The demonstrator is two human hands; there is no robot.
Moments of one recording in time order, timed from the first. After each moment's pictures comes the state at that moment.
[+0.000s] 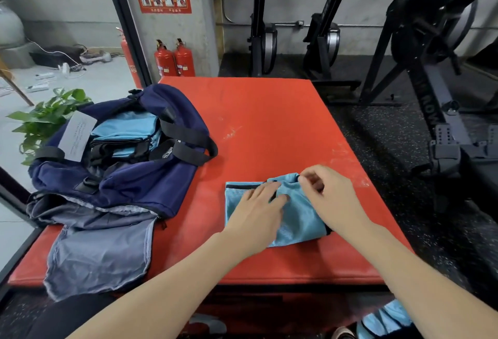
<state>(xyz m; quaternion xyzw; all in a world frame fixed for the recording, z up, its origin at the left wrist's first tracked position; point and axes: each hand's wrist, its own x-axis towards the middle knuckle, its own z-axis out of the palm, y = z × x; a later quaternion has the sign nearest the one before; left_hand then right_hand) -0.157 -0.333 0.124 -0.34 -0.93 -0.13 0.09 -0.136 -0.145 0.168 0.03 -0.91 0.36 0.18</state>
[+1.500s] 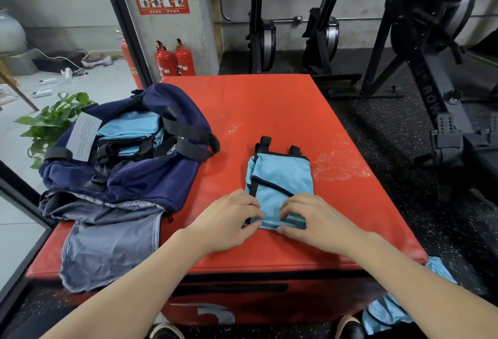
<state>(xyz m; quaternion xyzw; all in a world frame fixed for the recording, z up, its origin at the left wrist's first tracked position) -0.148 -0.404 0.135 -0.42 -0.88 -0.20 0.06 -0.111 -0.153 0.131 0.23 -0.95 0.21 0.02</state>
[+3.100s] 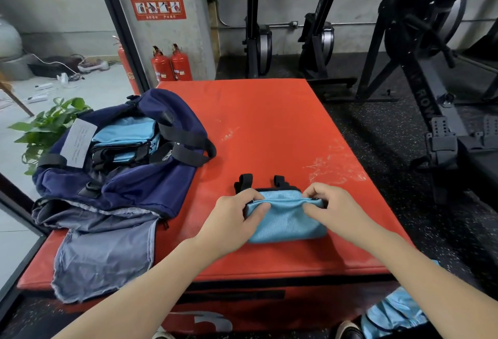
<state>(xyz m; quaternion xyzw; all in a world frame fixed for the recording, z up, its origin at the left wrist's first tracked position) -0.130 -0.377 0.155 -0.25 -0.86 -0.43 0.04 -0.105 -0.131 0.165 0.04 -0.89 0.45 0.00</state>
